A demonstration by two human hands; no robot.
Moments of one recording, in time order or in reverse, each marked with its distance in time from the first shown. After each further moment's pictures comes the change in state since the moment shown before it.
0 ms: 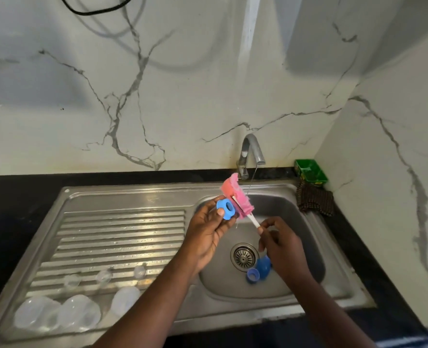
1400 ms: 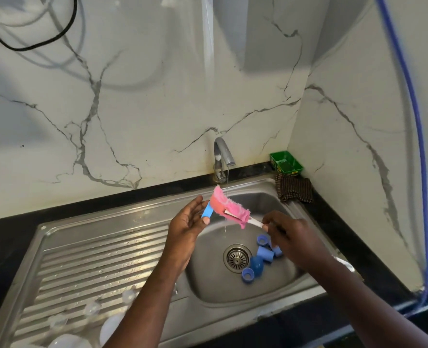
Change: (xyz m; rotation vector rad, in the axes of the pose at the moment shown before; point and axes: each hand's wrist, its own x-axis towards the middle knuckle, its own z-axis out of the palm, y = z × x) left_hand 0.018 0.004 0.000 0.600 -0.072 0.211; right_hand 0.003 0.022 -0.072 -0.304 -0.040 -0.207
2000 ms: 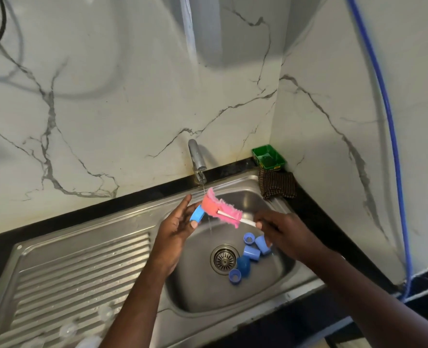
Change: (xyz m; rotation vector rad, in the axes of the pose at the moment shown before) left_hand 0.019 -0.003 0.037 0.153 -0.140 -0.034; right_hand 0.014 0.062 -0.026 0.182 -0.072 0.036
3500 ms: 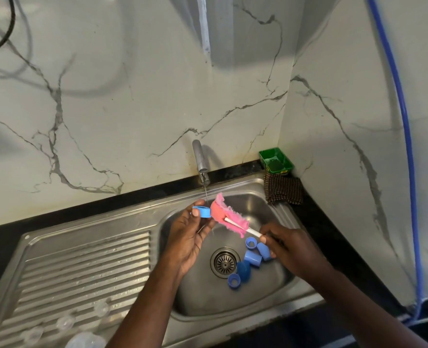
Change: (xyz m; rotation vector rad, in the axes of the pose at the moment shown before) left_hand 0.008 0.017 0.051 -0.681 0.165 -0.169; right_hand -0.006 0.034 0.000 -0.085 0.005 -0.073
